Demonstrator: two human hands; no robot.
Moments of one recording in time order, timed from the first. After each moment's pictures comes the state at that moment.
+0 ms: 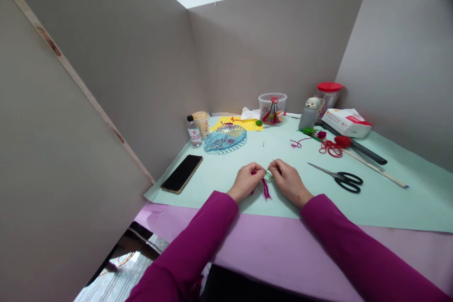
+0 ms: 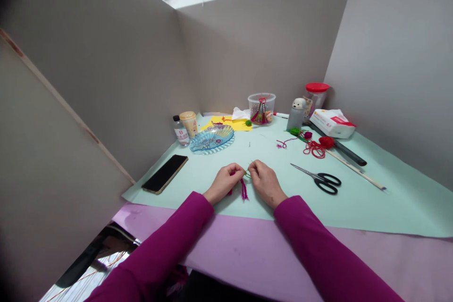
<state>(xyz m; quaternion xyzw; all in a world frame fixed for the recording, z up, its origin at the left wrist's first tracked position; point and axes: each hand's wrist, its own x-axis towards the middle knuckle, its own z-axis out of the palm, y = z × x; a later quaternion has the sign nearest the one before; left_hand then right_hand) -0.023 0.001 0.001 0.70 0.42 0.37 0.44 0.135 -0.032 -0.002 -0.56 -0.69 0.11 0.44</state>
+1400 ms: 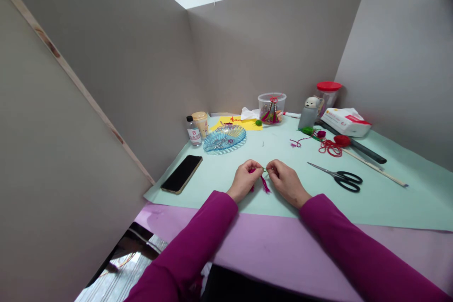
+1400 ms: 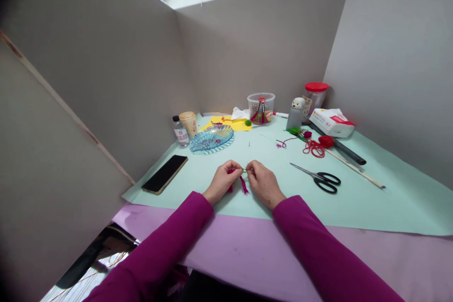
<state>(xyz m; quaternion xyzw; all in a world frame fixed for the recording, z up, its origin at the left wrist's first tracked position) -0.022 -0.003 0.007 0.63 0.42 0.40 0.52 0.131 -0.033 -0.007 -0.55 -0.71 0.07 0.43</state>
